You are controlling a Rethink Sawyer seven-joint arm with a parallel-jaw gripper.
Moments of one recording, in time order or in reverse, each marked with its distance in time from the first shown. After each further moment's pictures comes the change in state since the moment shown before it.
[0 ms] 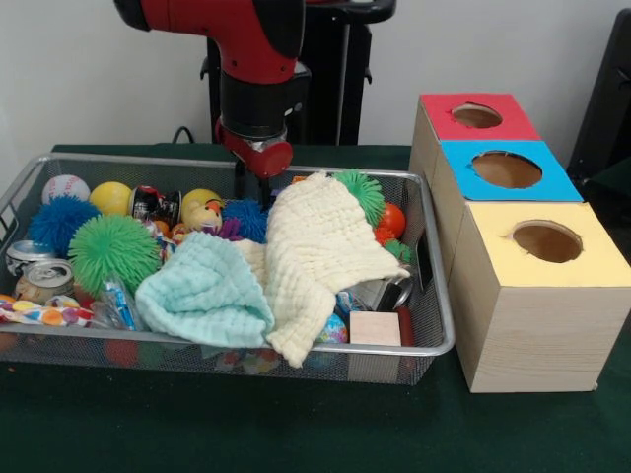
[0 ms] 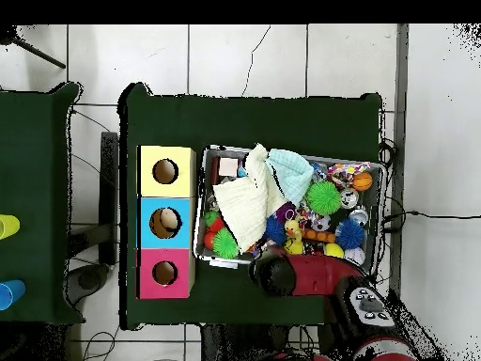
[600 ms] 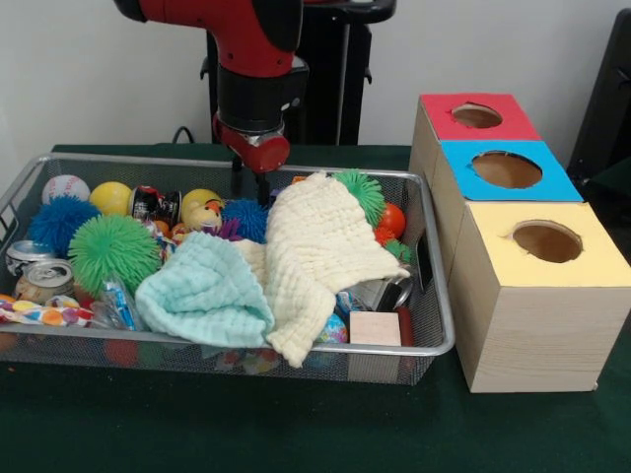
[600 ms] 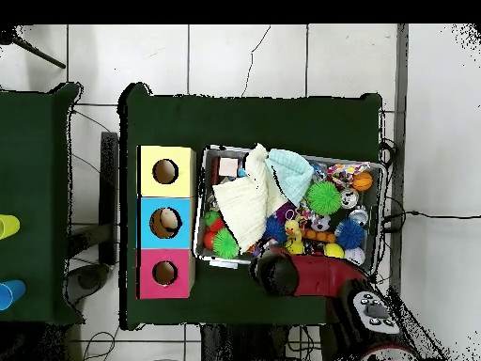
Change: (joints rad) arm -0.010 -0.040 0.005 0.016 0.035 0.028 0.000
